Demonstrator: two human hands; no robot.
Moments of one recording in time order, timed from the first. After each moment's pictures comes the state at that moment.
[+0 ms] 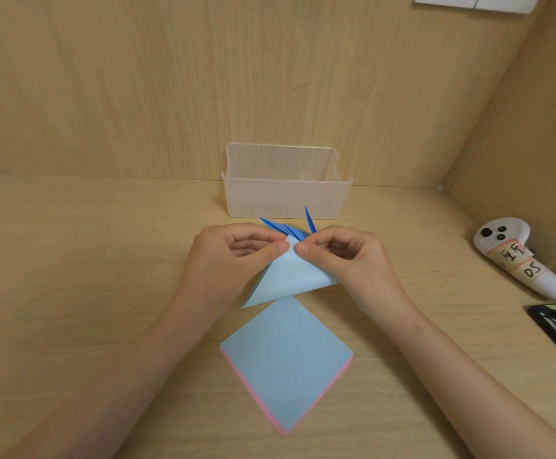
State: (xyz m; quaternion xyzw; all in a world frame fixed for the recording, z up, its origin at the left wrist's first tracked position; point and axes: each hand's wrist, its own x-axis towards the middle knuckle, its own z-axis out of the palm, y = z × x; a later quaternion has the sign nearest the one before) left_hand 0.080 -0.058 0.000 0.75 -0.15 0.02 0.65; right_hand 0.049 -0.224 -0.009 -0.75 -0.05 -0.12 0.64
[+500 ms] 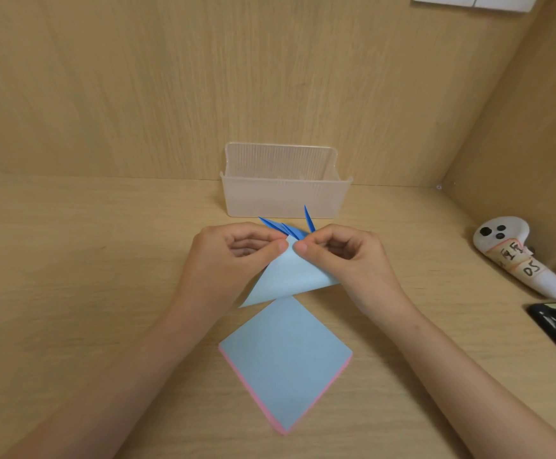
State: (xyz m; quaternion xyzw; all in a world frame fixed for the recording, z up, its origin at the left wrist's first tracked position) left_hand 0.078 -0.059 0.001 0.75 -0.15 0.03 0.65; right_hand 0.049 -0.223 -0.008 -0.75 -0.06 -0.12 0.64
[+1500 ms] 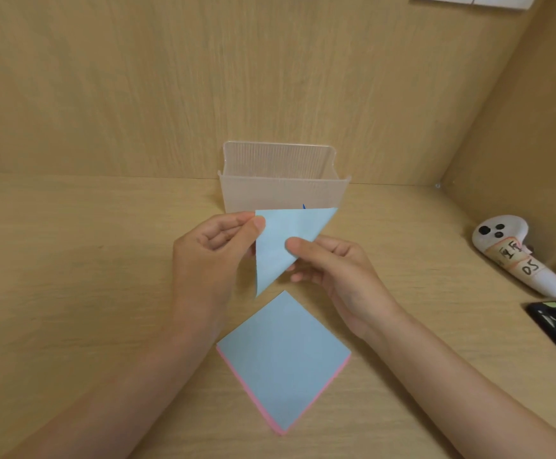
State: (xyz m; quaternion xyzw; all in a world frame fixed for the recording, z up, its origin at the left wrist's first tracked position) left_hand 0.071 -0.065 0.002 0.62 0.02 0.06 0.78; right_hand 0.047 -0.211 -0.012 -0.63 0.02 -0.01 0.77
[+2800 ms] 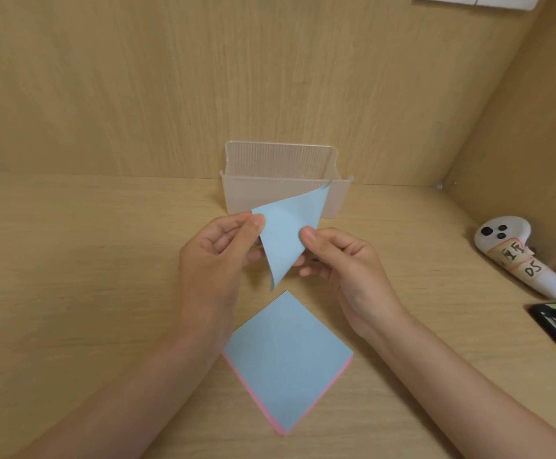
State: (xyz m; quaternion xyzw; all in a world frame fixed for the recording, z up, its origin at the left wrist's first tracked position) left_hand 0.066 -0.067 0.001 0.57 0.02 0.02 0.82; right_hand 0.047 -0.211 -0.010 -0.62 0.00 -0.07 0.78
